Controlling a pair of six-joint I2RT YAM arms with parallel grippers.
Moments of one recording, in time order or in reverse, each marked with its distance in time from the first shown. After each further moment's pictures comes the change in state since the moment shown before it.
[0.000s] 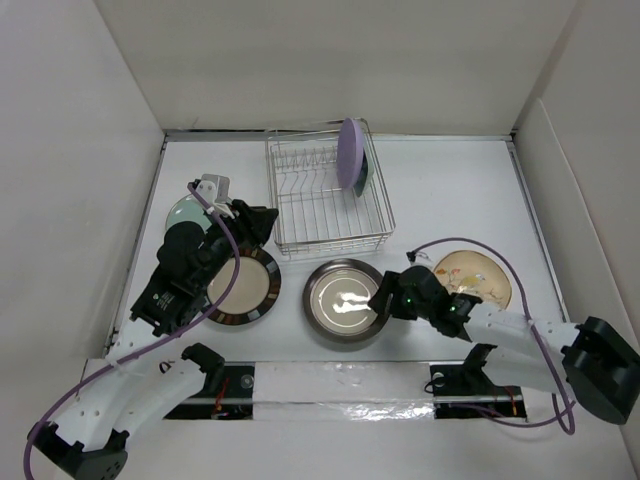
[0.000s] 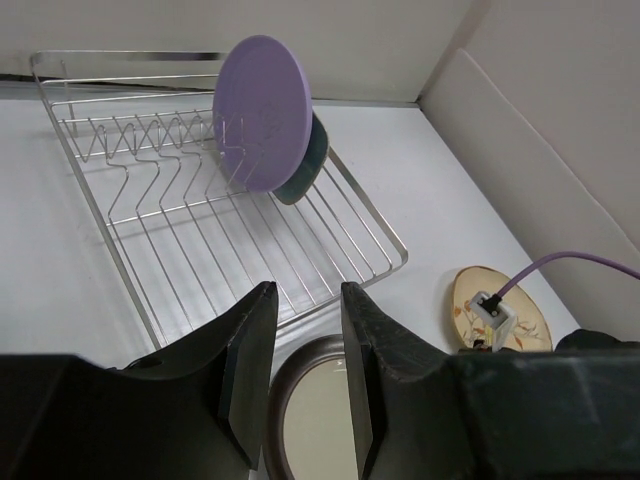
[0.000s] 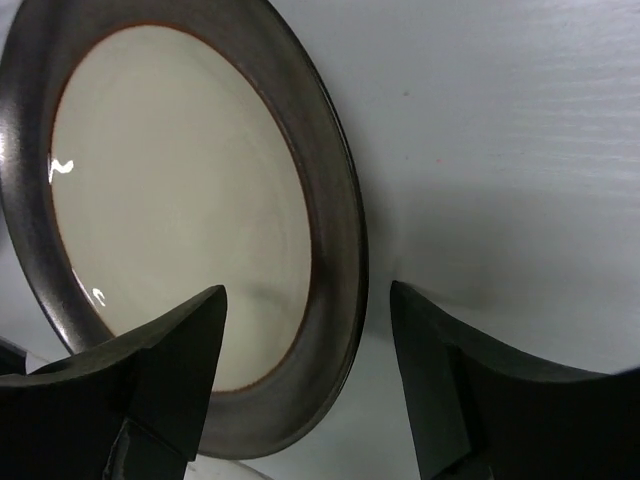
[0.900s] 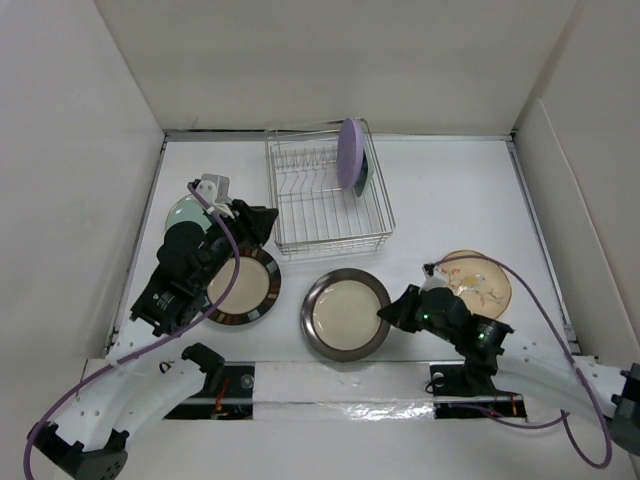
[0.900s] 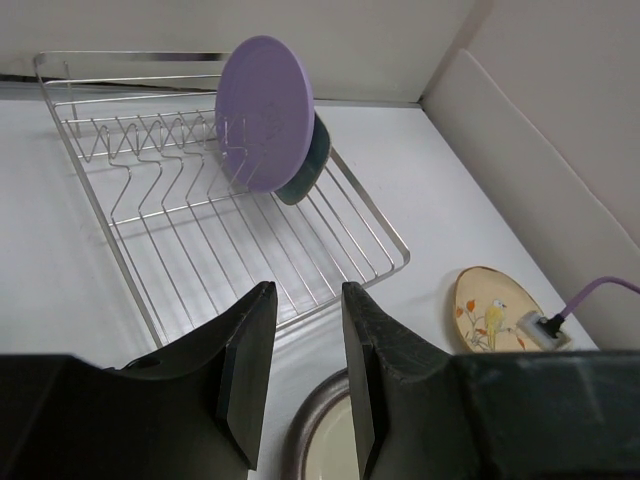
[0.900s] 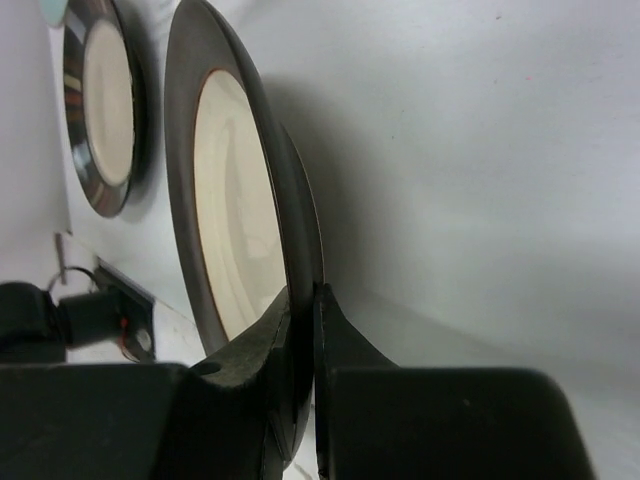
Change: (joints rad) left arm 0.000 0.000 0.000 0.000 -0.004 0.003; right arm 0.102 -0.359 -0.196 0.097 -0.001 0.203
